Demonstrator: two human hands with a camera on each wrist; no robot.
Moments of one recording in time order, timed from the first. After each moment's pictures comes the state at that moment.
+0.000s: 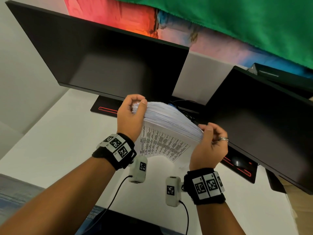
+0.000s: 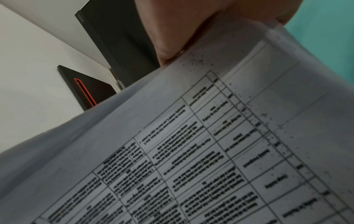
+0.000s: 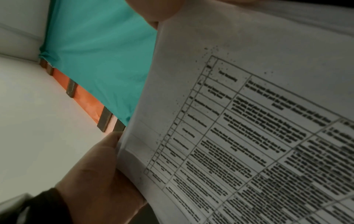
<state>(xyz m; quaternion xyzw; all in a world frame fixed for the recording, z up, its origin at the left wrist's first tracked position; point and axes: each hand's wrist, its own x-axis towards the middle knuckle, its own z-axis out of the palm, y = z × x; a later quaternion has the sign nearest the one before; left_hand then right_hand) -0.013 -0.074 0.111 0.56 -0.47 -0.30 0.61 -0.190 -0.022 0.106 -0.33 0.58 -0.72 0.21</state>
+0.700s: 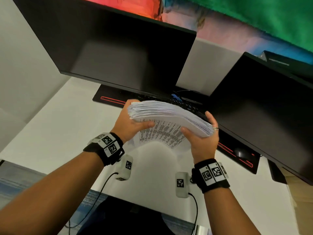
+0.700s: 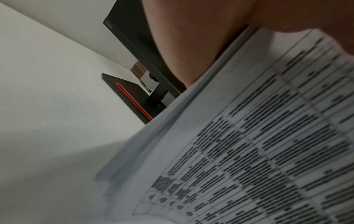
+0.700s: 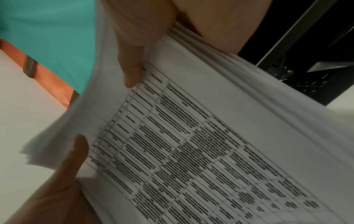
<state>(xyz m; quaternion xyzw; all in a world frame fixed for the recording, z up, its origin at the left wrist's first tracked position) 0.026 -0.050 0.070 0.50 -0.55 -0.47 0.48 -0.209 -0.014 0.080 -0.39 0.58 -0.58 0.42</state>
